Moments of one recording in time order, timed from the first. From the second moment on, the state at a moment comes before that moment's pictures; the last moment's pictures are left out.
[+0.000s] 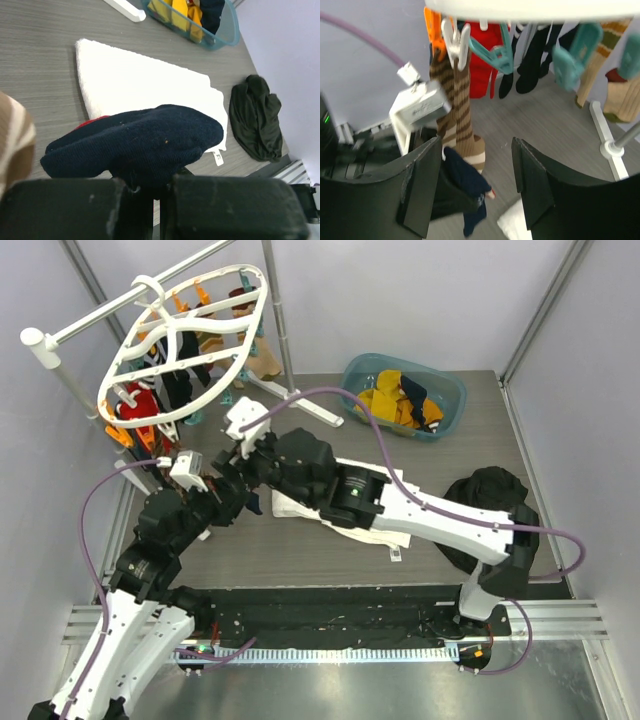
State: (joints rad) left arm -0.37 0.51 0.71 -0.45 0.13 -0.54; right arm 1.25 1.70 1.80 -0.13 0.30 -0.06
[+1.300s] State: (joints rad) left arm -0.37 0.64 0.76 -0.28 0.56 -0.55; right arm 1.19 1.35 0.96 0.28 0.34 -0.13
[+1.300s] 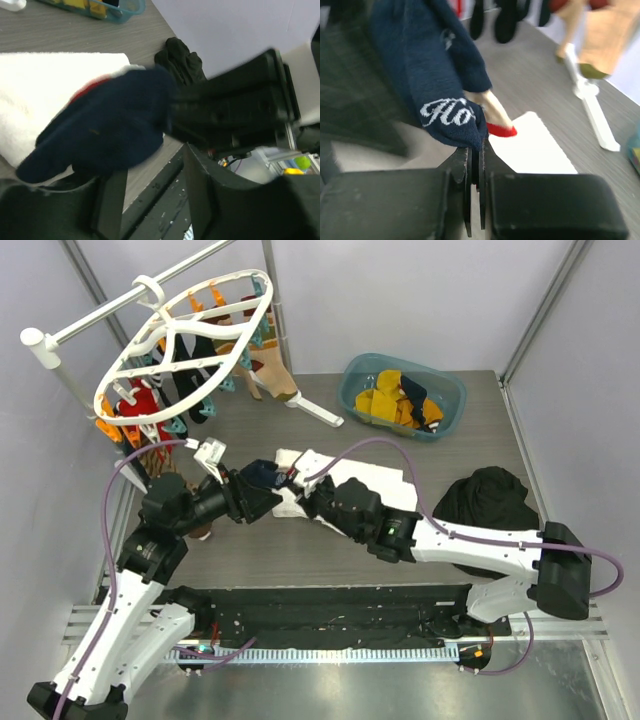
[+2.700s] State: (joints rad) left arm -0.37 0.63 0.74 -0.33 0.51 -0.42; right arm 0.18 1.90 1.70 -0.07 0.21 0.07
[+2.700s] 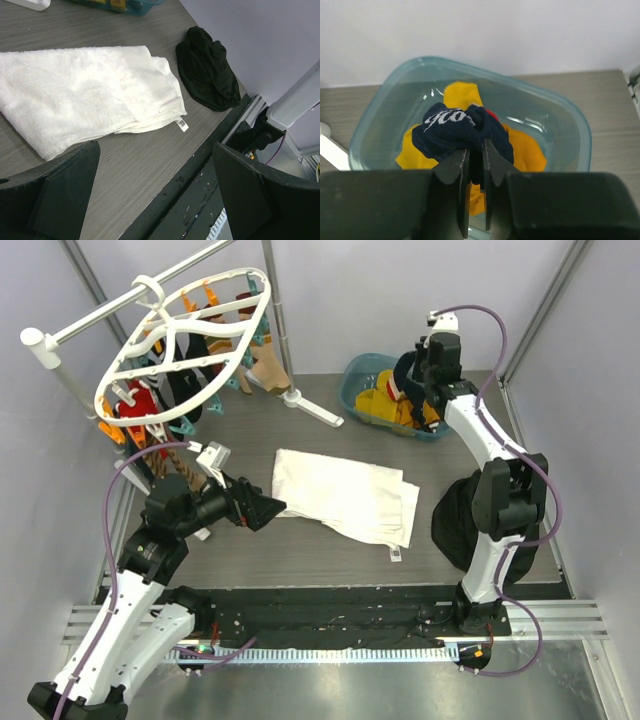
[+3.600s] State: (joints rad) left arm -0.37 0.57 0.74 -0.44 0.26 -0.44; right arm 0.10 1.49 1.36 -0.24 0.19 0.30
